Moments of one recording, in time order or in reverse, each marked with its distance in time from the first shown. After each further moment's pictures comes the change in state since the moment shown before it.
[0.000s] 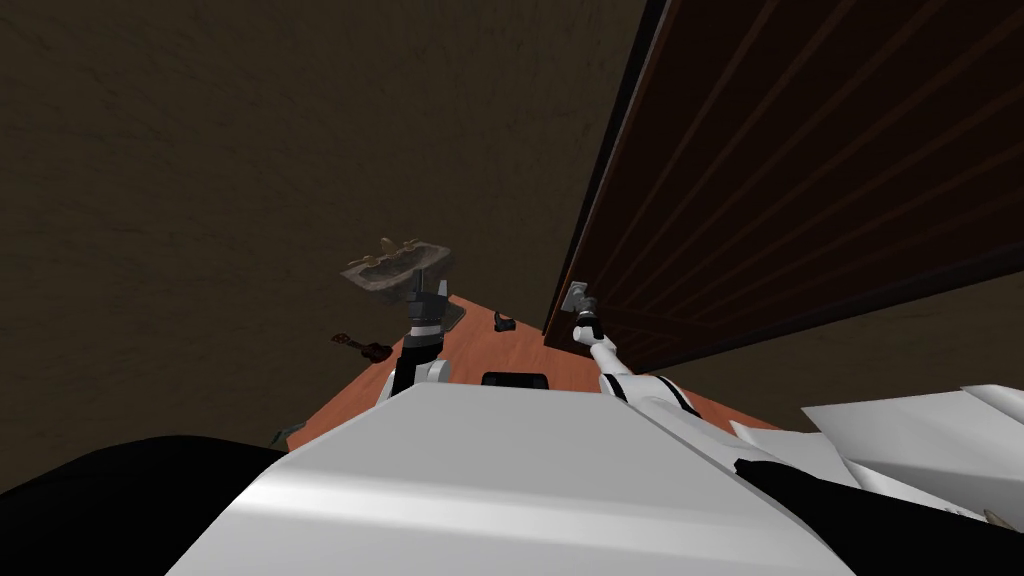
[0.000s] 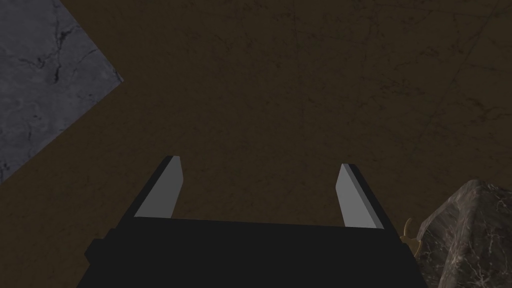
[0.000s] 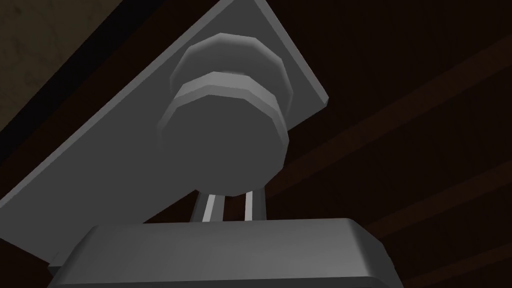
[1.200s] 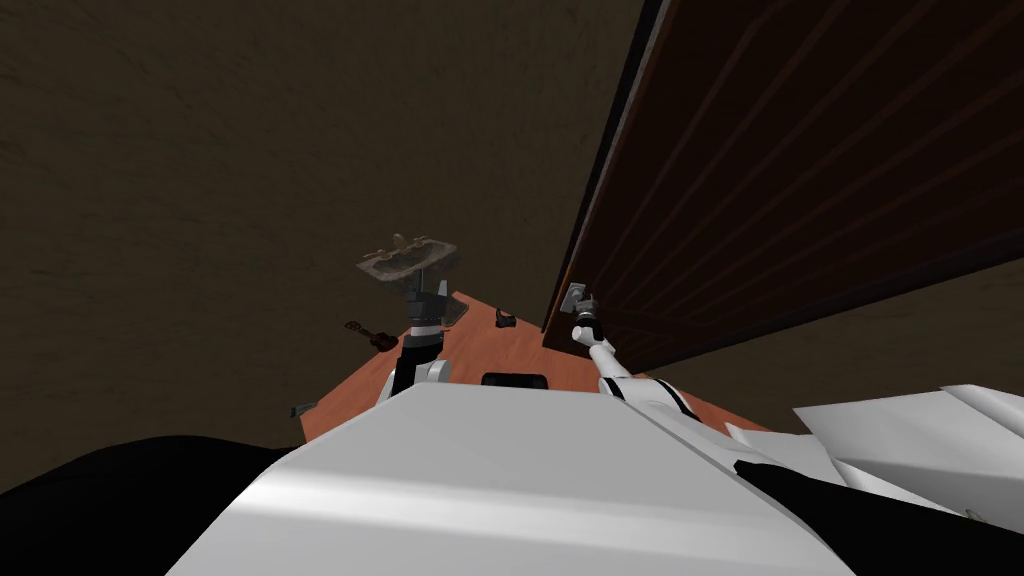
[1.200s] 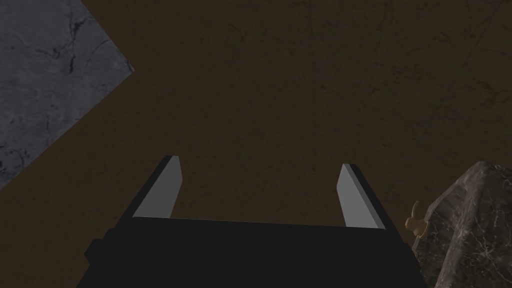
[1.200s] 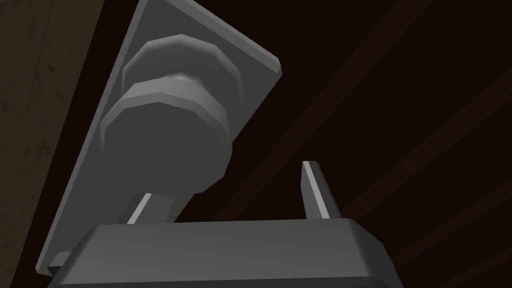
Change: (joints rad) arm 0.027 0.012 0.012 -0.050 -0.138 0.022 -0.207
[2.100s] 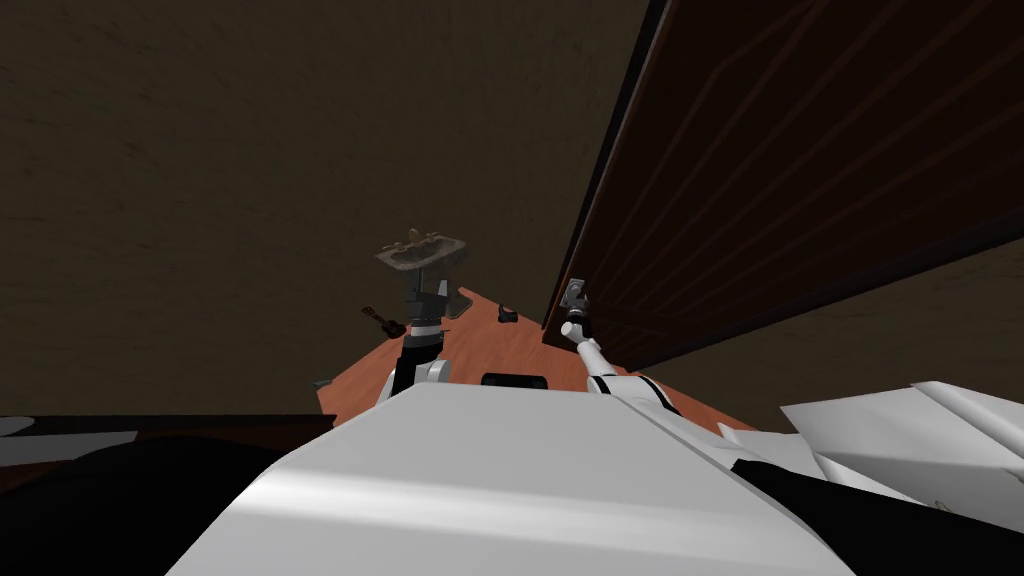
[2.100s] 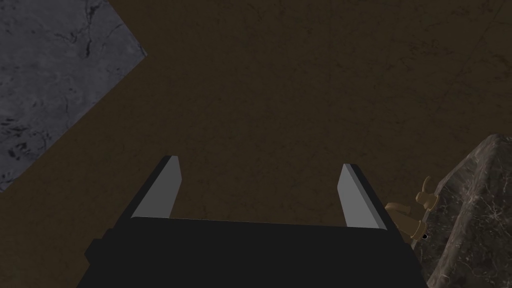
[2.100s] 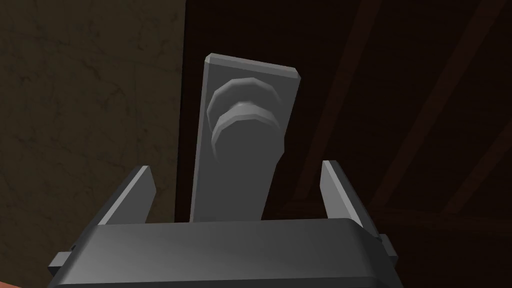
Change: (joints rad) arm -0.022 0.092 0.014 -0.038 -0.144 -0.013 -0.200
